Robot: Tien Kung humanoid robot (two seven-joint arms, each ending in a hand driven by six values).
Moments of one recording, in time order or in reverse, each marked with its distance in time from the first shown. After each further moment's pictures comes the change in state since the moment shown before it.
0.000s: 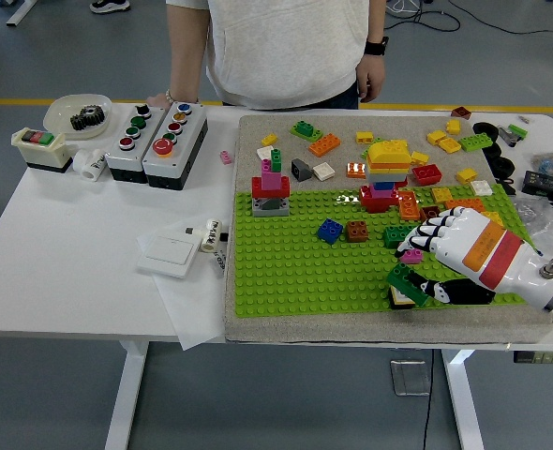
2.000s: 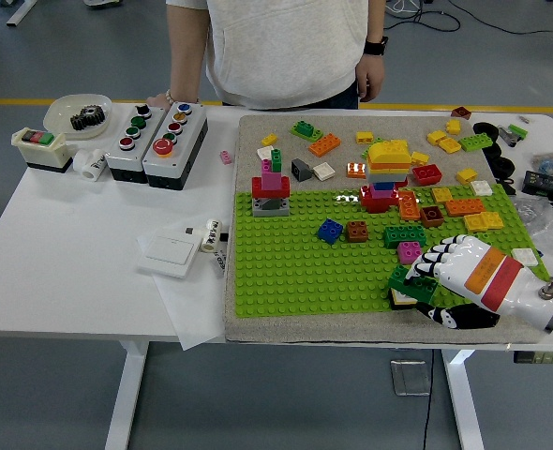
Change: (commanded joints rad) left arm 0.001 -0.003 0.003 -0.001 -0.004 -0.002 -0.002; right arm -0.030 0.003 -0.036 -0.068 0.005 0.008 0.012
